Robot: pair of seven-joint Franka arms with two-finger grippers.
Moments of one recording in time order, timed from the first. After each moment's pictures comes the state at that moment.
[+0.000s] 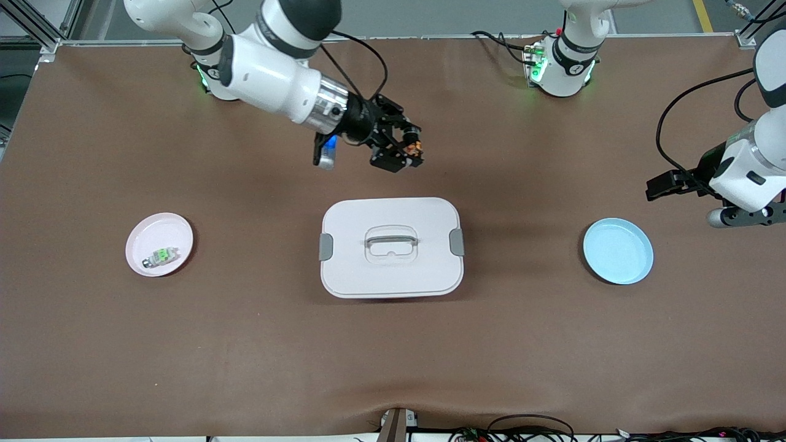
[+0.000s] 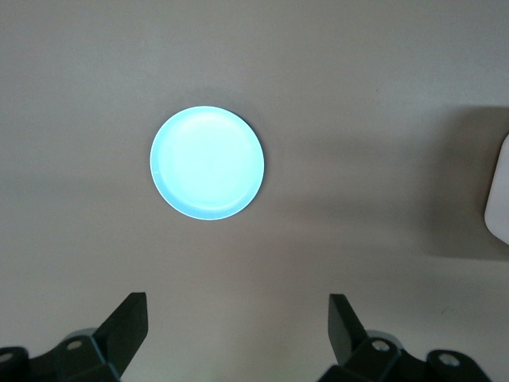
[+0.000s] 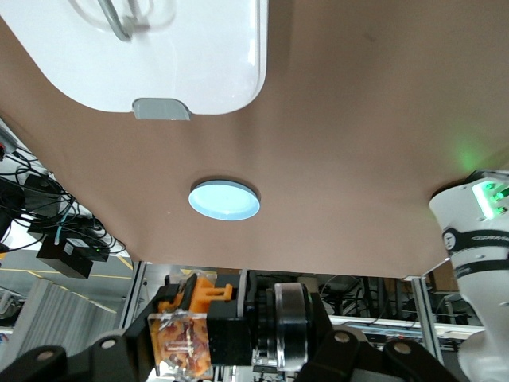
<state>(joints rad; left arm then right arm) 0.10 0.11 -0.15 -1.60 0.02 1.62 -0.13 0.88 0.19 -0.11 -1.80 1.04 2.47 1.63</state>
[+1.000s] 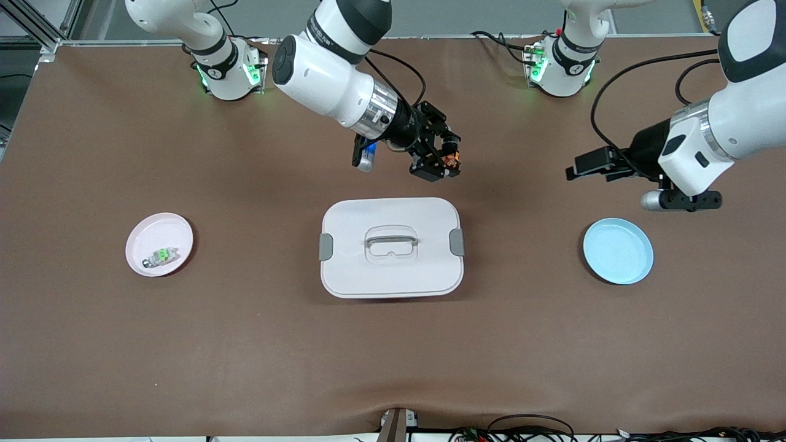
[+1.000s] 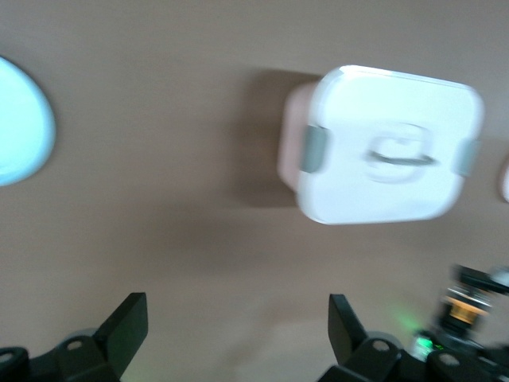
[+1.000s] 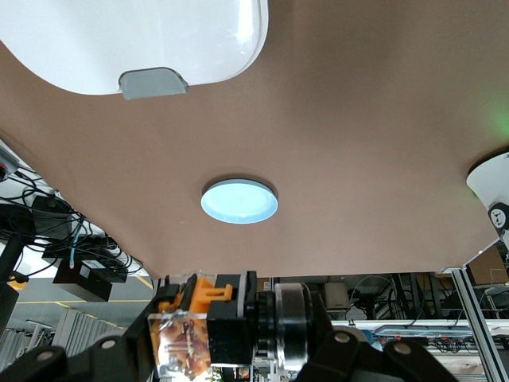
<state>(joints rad) 0.06 0.11 -0.24 -1.58 -0.43 1.60 -0.24 0.93 0.35 -0.11 -1.59 0.92 2.50 1.88</state>
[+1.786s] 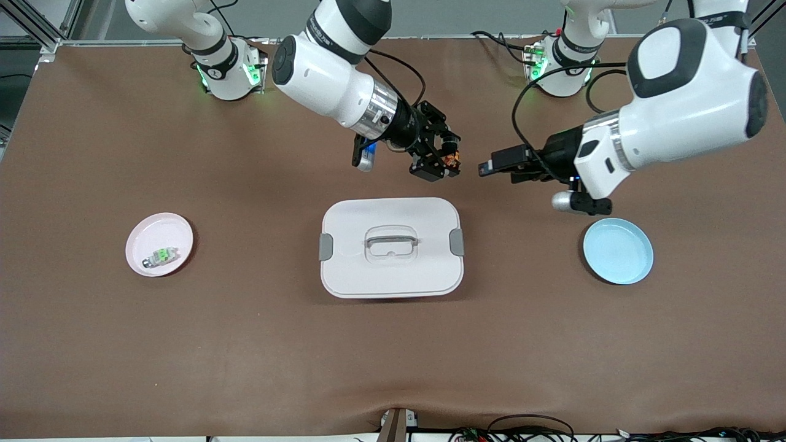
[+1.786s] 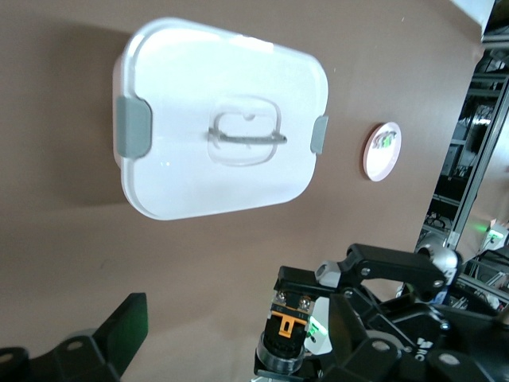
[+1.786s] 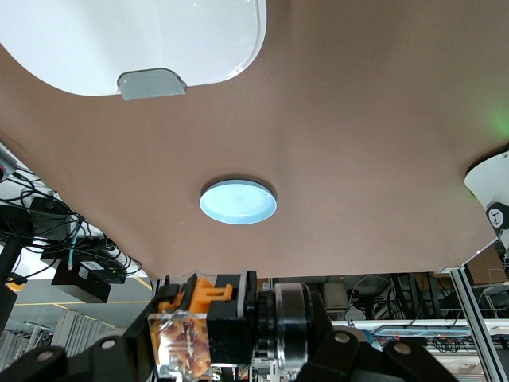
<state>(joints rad) 0.01 0.13 -0.37 -1.71 -0.70 1.86 -0.24 0.93 0.35 -0.12 -1.59 0.92 2.49 1.88</state>
